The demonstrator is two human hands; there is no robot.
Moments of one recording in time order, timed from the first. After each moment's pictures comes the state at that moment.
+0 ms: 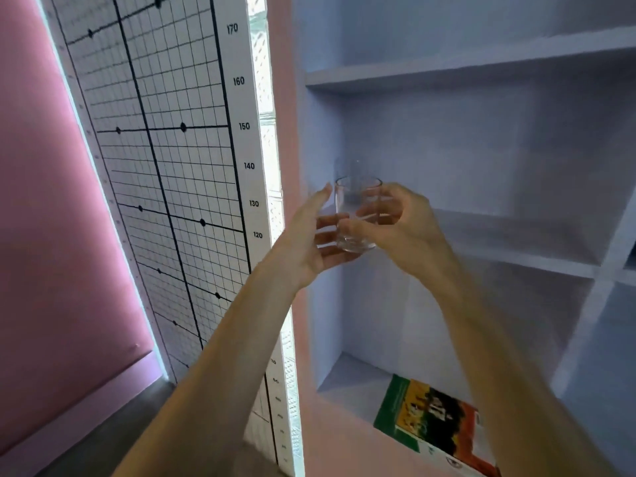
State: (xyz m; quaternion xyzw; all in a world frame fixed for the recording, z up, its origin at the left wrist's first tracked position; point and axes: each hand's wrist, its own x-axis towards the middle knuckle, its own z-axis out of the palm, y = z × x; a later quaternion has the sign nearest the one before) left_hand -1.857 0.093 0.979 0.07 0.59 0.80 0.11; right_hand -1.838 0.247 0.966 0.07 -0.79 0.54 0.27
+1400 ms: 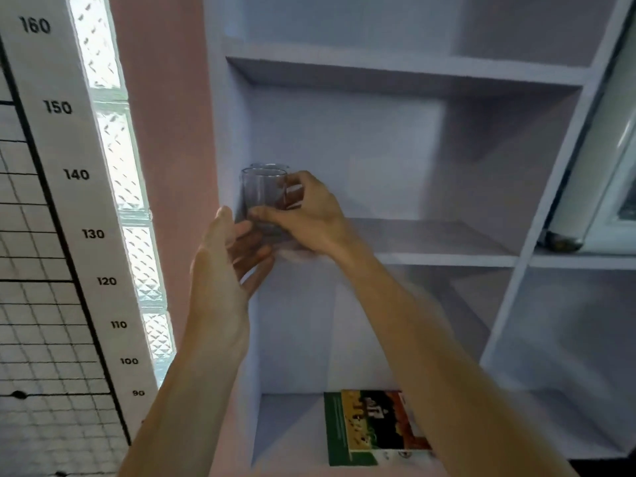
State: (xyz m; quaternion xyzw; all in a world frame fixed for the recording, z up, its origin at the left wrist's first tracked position) left_hand -1.946 0.072 0.948 0.19 0.44 0.87 0.10; right_hand -1.945 0.213 0.991 -0.10 -0.84 0.40 0.35
